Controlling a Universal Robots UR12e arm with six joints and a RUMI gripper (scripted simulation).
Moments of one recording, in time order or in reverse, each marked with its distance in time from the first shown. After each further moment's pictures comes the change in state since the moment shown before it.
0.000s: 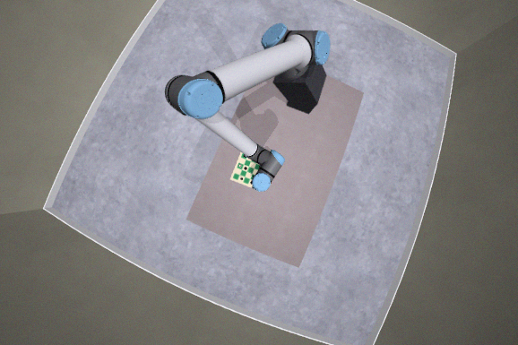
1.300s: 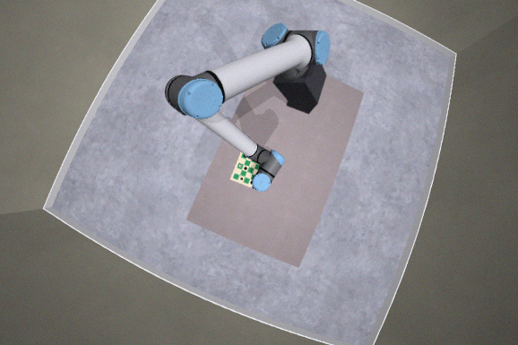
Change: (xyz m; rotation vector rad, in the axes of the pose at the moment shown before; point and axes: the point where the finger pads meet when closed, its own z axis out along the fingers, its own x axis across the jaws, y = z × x) arm 0.000 0.000 0.000 0.000 0.000 0.000
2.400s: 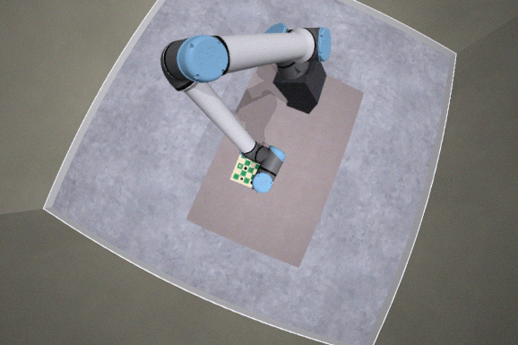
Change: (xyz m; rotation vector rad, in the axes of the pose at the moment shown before) arm 0.000 0.000 -0.099 0.000 0.000 0.000
